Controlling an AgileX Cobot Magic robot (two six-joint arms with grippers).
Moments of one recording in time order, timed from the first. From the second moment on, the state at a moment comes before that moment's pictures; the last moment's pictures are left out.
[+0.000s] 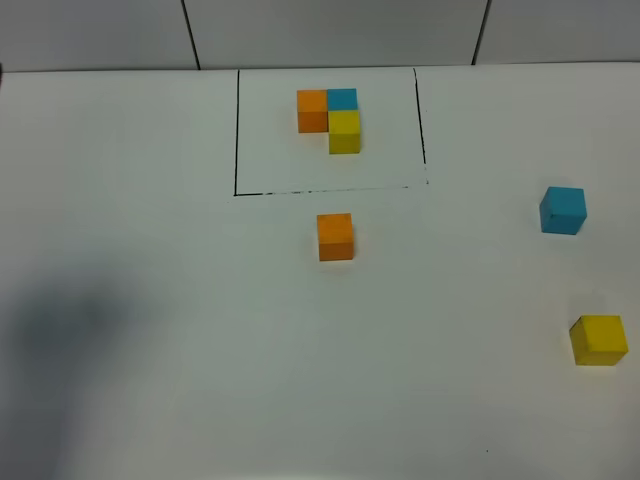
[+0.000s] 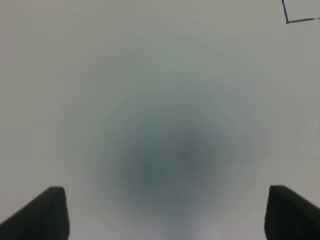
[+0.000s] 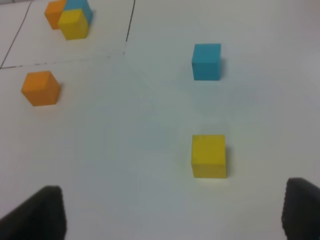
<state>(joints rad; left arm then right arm) -0.14 0.98 -0.93 0.13 0.89 -0.10 -0.01 0.01 -0.50 0.12 1.05 0.01</state>
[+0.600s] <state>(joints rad) -0.14 0.50 -0.71 0.06 0.89 -0.12 -0.01 0.01 -0.50 0.13 1.05 0.01</state>
